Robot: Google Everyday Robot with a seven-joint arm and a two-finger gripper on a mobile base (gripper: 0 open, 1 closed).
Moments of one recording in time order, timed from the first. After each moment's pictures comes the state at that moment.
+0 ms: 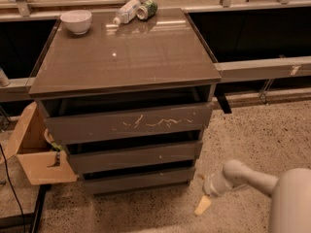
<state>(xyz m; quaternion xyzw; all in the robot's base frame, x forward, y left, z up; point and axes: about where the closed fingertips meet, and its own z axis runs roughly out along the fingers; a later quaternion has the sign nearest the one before) 0.521 -0.204 0.255 -0.54 0.79 0.22 0.18</state>
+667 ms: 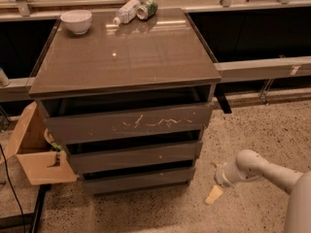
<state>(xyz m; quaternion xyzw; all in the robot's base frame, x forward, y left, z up) 0.552 -0.255 0.323 -0.54 0.80 0.16 0.20</state>
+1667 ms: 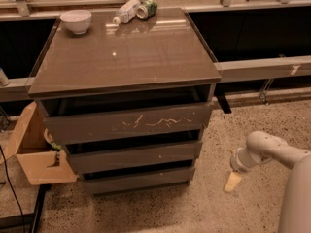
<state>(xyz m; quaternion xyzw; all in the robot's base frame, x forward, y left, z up) 0.574 -0.335 0.387 -0.56 0.82 0.06 0.14</state>
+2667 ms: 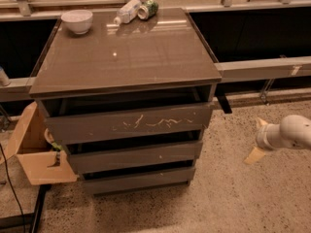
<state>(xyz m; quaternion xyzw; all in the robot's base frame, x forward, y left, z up) 0.635 -0.417 0.522 -0.52 0.81 -0.07 0.27</state>
